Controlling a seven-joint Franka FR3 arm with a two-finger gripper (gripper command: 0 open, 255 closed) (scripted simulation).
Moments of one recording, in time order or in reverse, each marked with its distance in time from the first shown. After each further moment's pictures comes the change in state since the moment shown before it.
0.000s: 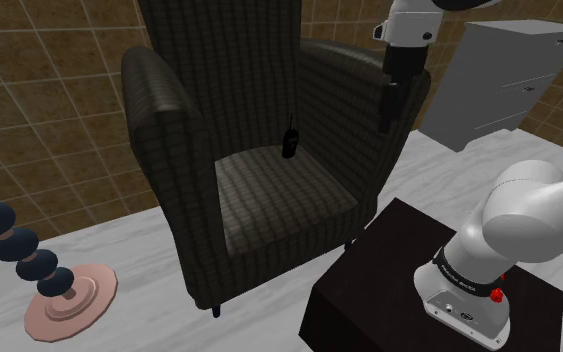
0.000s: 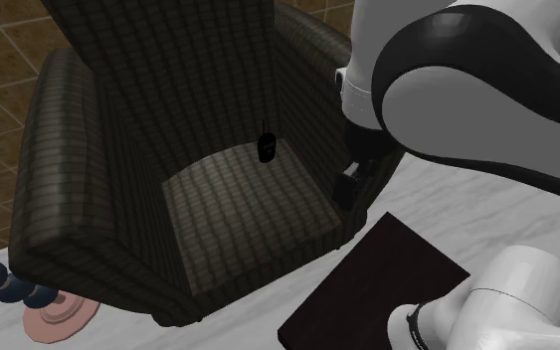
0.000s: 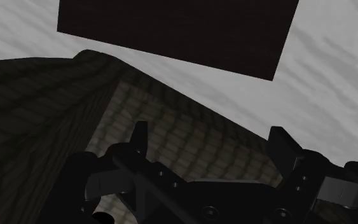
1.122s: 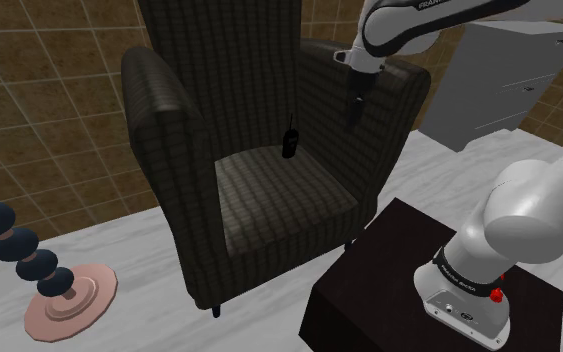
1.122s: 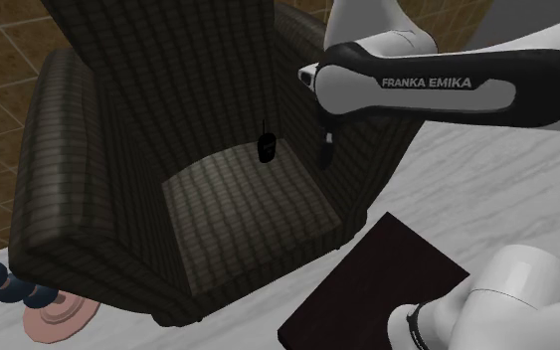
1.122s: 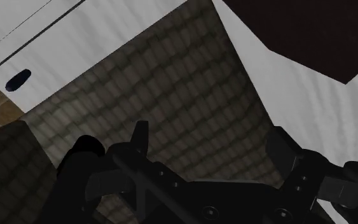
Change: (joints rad) arm 0.032 0.393 -0.237 0.041 -0.039 0.480 -0.670
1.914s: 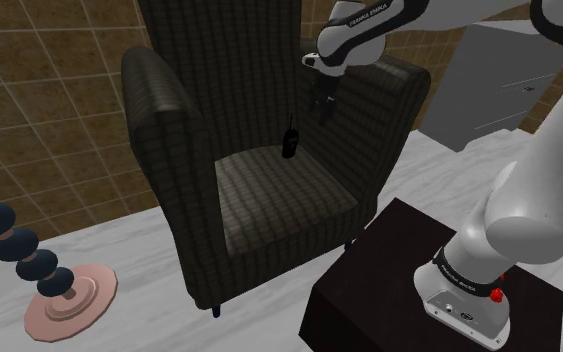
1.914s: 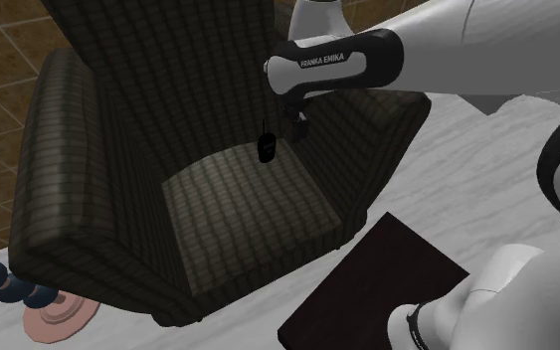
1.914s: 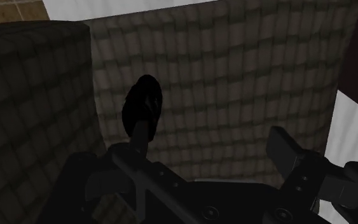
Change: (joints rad) arm 0.025 0.416 -0.059 0.297 0.117 0.212 -0.546
